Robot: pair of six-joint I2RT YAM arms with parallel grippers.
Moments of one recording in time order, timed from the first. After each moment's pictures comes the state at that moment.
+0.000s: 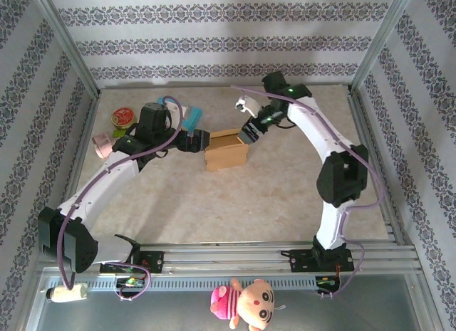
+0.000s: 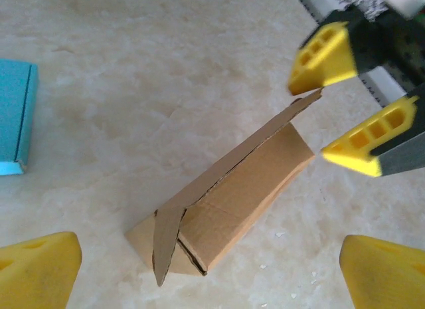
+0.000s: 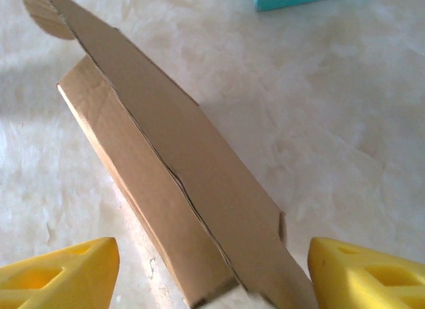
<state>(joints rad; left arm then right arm) -0.36 1.32 1.15 -0.46 0.33 -0.21 0.33 1.89 1.79 -1.07 -0.59 -0.55</state>
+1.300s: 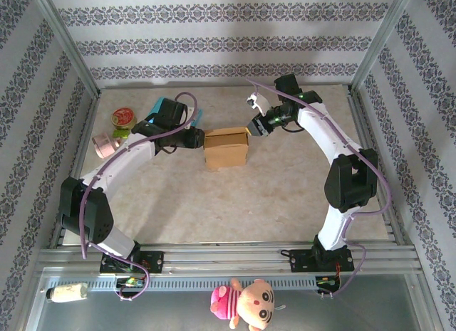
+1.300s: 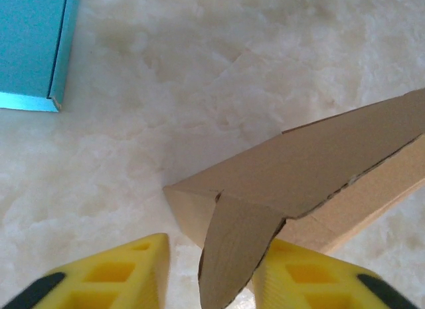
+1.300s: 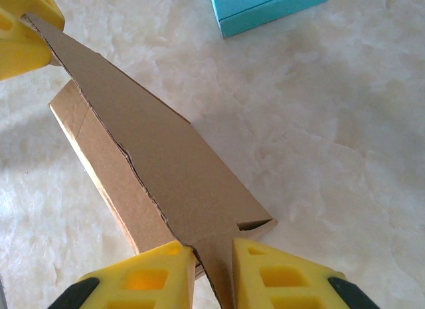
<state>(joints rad) -0.38 1.55 1.30 -0.62 0.19 -0.25 0.27 1.83 1.66 -0.90 -0.66 -0.42</state>
